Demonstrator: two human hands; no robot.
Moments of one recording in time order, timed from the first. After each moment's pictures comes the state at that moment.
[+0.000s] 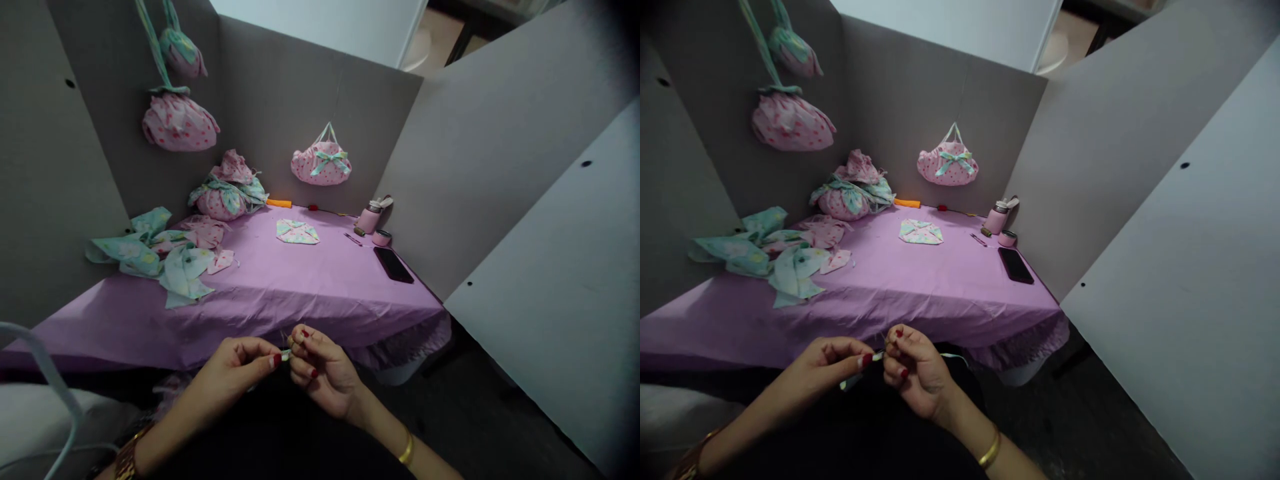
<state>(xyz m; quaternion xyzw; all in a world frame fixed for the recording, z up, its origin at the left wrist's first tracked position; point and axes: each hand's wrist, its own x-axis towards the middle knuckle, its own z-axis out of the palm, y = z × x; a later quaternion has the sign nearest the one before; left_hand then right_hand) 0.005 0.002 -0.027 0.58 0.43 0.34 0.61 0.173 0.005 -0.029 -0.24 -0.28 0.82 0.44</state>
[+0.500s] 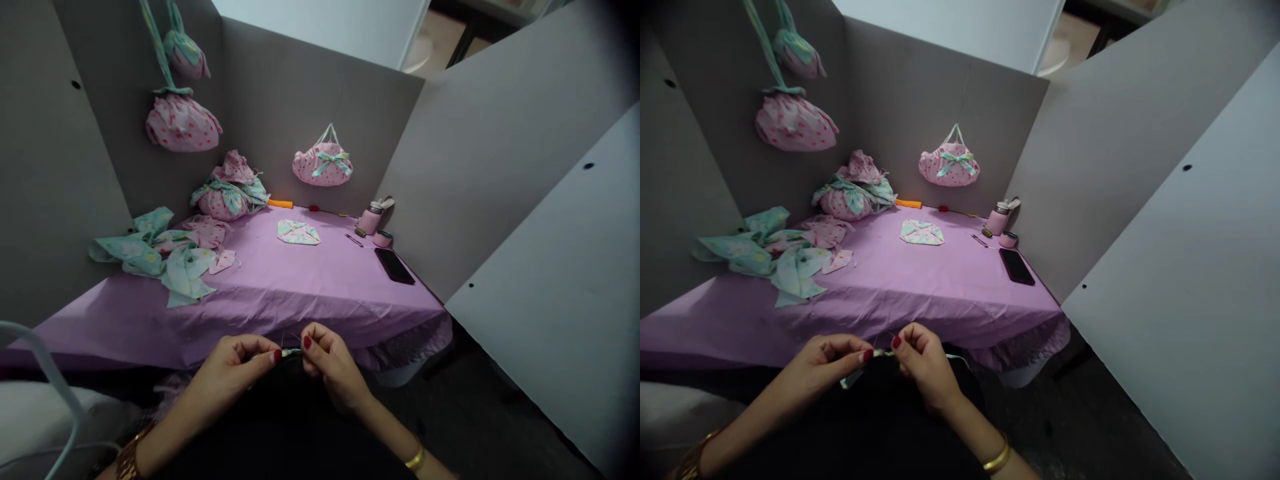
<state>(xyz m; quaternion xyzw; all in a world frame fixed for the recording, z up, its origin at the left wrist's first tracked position) 0.005 0.001 -0.019 0.57 0.43 0.36 0.60 0.181 0.001 -0.030 -0.37 -0.50 0.63 0.46</state>
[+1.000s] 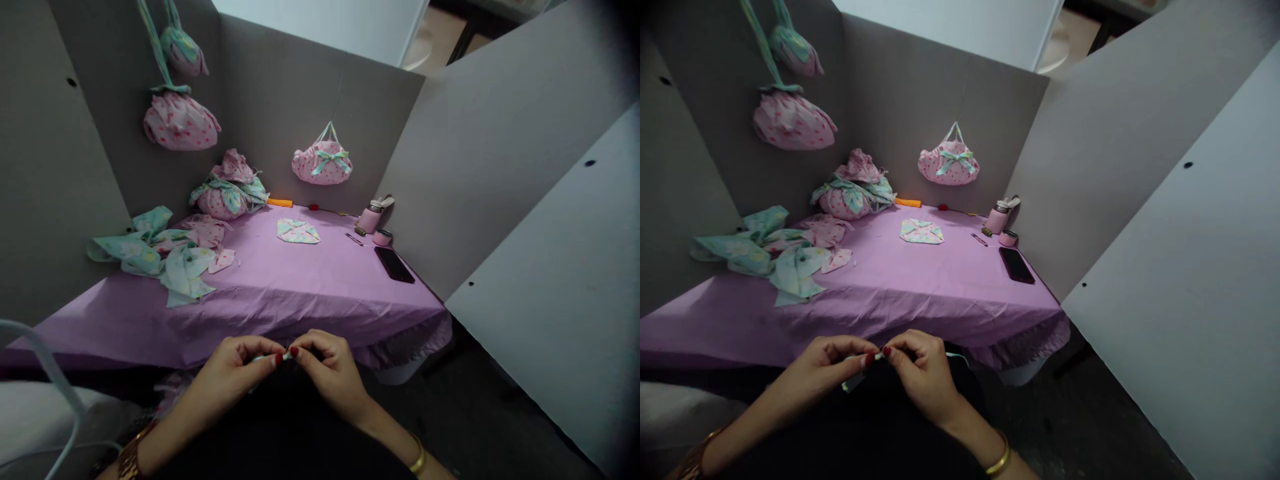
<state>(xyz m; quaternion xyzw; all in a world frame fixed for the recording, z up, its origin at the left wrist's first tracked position) 0.005 0.002 -0.026 0.60 0.42 0.34 0.59 0.183 -0.002 -0.025 -0.42 -0.73 0.32 0.44</state>
